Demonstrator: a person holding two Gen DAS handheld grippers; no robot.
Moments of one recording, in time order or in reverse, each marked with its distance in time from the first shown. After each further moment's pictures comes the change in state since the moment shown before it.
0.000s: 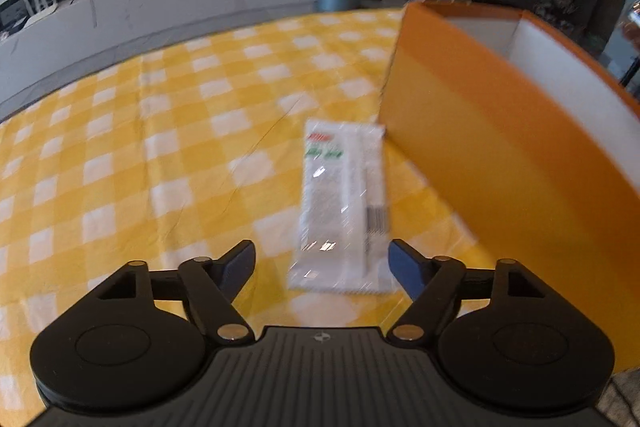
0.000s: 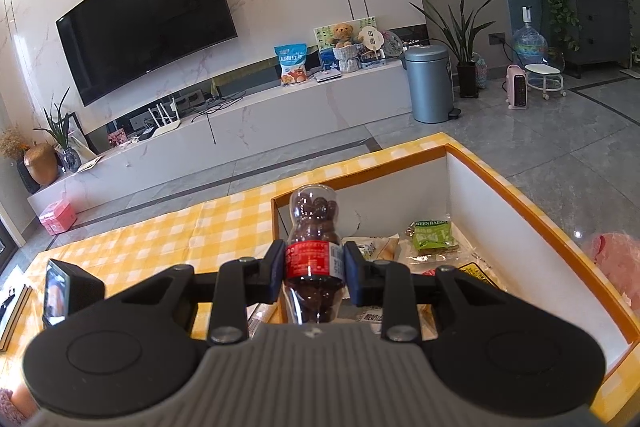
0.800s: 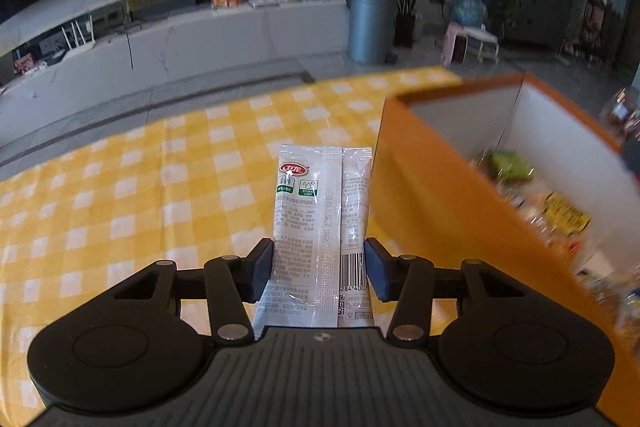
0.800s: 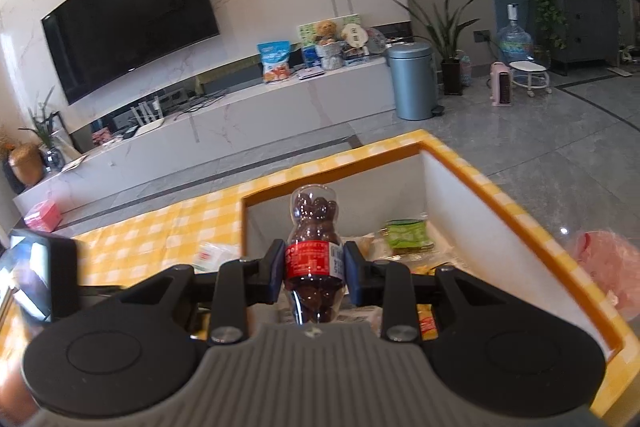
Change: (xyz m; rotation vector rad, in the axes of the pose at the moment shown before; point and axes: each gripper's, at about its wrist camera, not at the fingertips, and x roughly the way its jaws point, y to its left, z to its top) left arm -0.039 -0.038 0.027 -0.049 -0.149 0.142; right arm 0.004 -0.020 0.005 0.012 0.002 -0.078
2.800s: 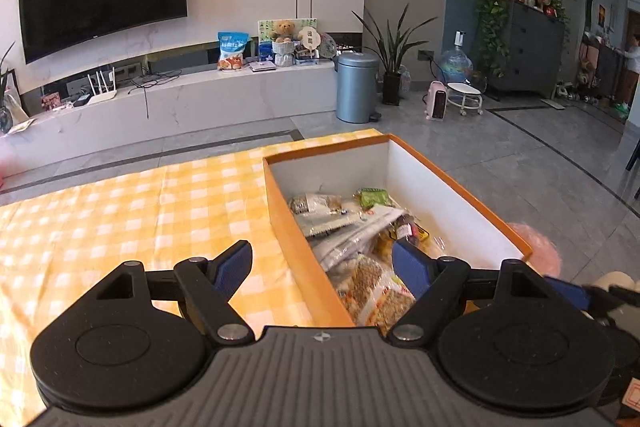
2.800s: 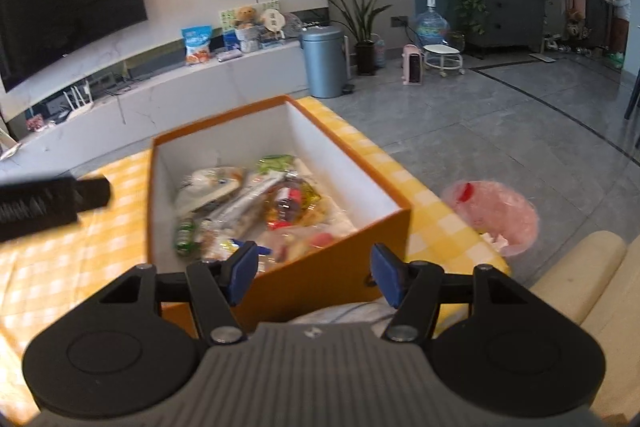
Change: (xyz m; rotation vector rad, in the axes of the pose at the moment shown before) left arm -0.129 -0.136 -0.030 -0.022 -0.150 0.044; right arm -0.116 -0.054 -0.064 0.005 0.044 -0.201
